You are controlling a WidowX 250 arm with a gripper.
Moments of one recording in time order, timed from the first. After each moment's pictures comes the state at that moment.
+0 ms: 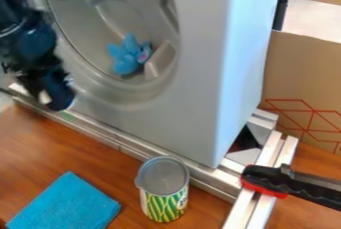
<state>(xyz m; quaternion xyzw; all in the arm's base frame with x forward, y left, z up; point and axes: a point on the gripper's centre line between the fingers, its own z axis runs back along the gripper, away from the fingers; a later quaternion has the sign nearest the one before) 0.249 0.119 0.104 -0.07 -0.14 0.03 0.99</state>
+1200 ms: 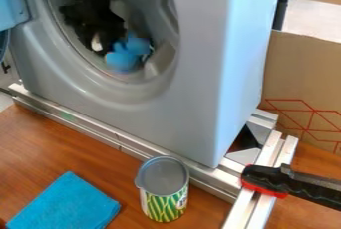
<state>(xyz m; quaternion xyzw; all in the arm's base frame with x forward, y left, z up) 0.365 0.152 0.112 0.05 -0.18 0.09 0.98</state>
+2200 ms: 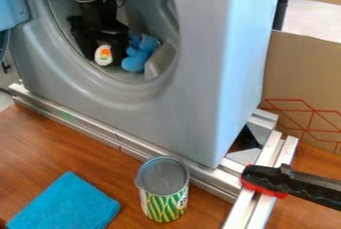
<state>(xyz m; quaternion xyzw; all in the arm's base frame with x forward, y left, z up) 0.361 0.145 0.097 0.01 -0.10 0.08 0.99</state>
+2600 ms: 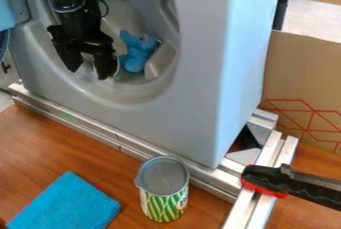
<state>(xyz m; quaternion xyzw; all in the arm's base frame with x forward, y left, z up) 0.319 0.139 0.100 0.02 -0.11 0.08 0.99</state>
